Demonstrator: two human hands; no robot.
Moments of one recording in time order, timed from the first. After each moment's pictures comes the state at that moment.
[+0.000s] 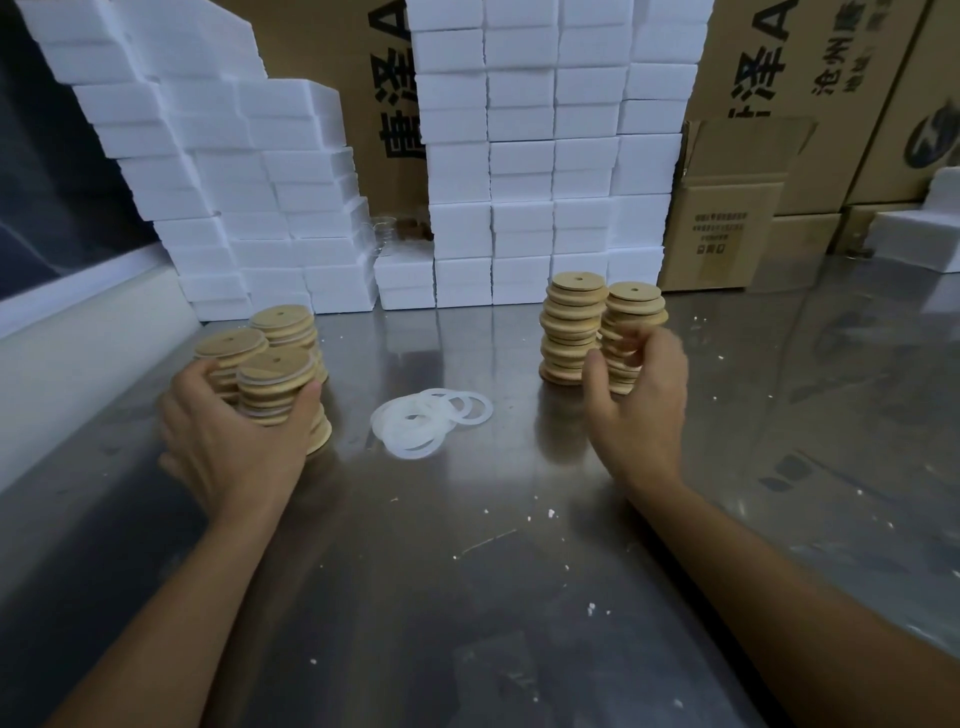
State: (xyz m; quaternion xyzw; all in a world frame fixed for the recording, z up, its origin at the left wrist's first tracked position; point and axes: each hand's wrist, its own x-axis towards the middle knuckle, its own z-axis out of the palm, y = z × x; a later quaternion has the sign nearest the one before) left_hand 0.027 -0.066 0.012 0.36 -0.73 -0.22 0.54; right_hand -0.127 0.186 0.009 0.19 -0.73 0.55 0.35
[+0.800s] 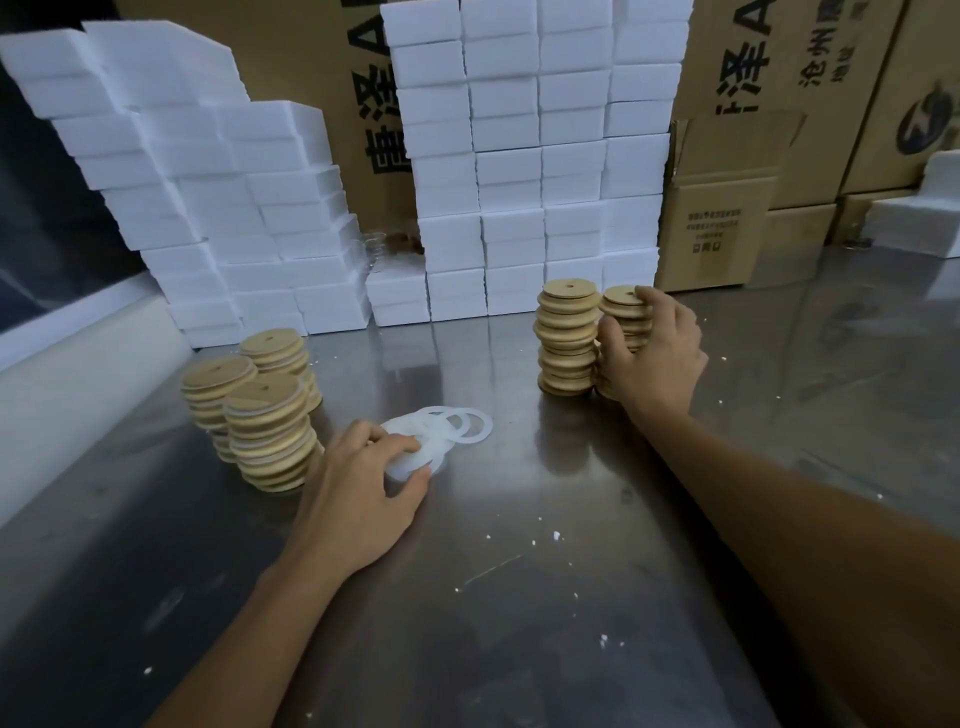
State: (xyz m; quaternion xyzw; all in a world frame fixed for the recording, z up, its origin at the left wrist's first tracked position) left_hand 0.000 -0.025 -0.007 0.11 -0.93 -0.12 0.32; right_hand -0.219 0.182 0.011 0.09 -0.80 0.50 0.32
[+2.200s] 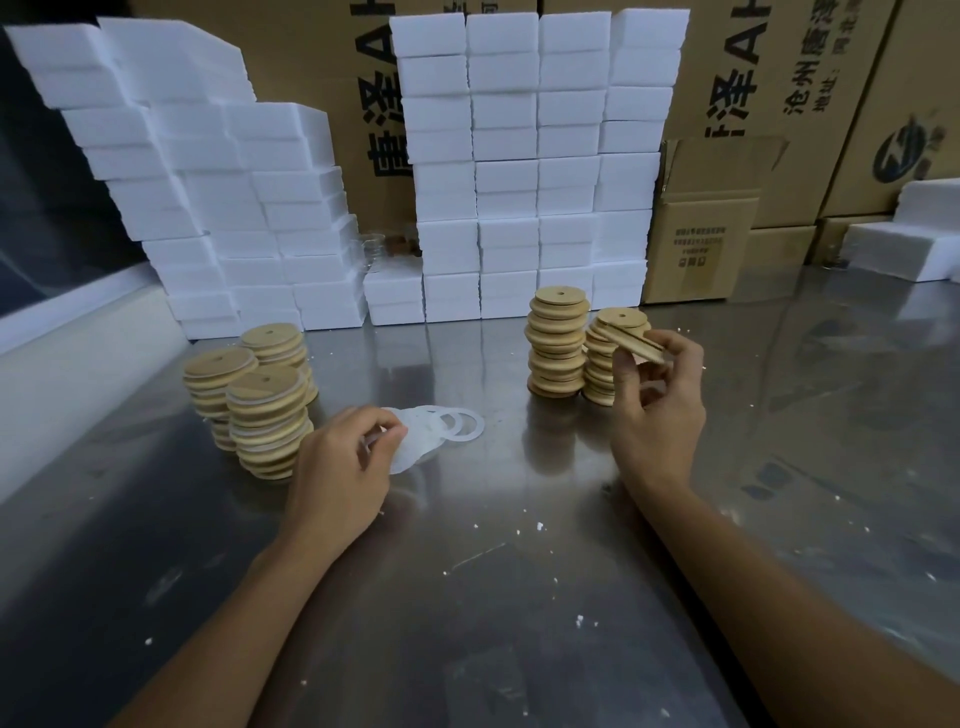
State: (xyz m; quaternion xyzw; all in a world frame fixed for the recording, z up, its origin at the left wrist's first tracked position) left_hand 0.006 -0.020 0.007 0.06 -0.87 -0.23 0.42; right_hand -0.141 0.203 0.006 0.15 -0.66 0.66 0.31
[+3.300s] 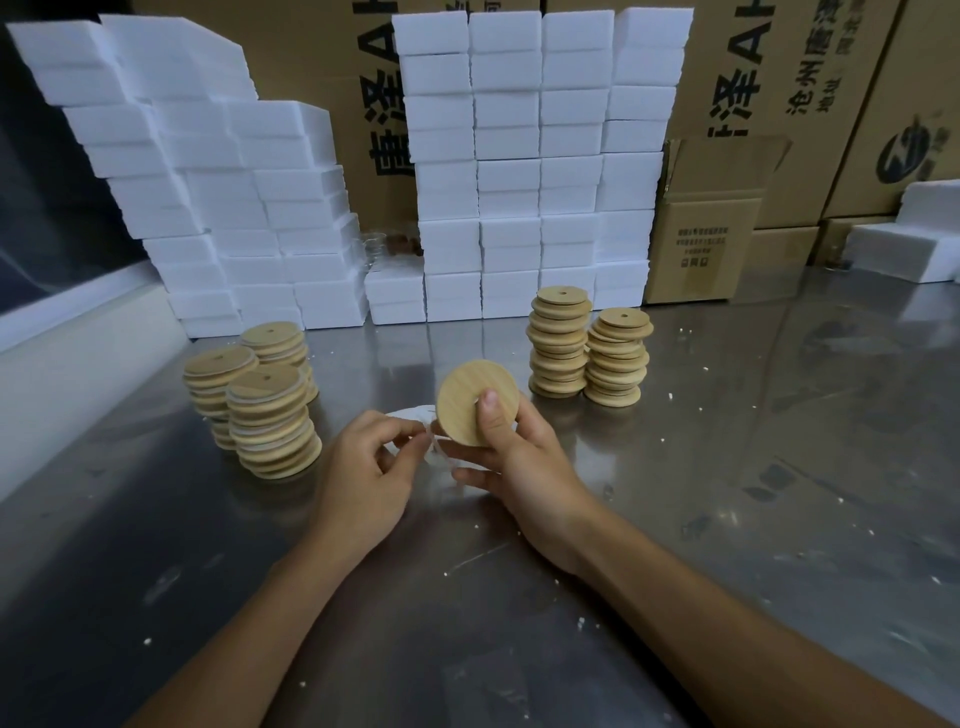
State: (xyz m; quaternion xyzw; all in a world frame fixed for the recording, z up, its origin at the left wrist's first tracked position) left_hand -0.001 -0.001 0.003 0.08 -0.85 -0.35 0.39; right_hand -0.064 0.148 0.019 0.25 -0.54 0.77 -0.23
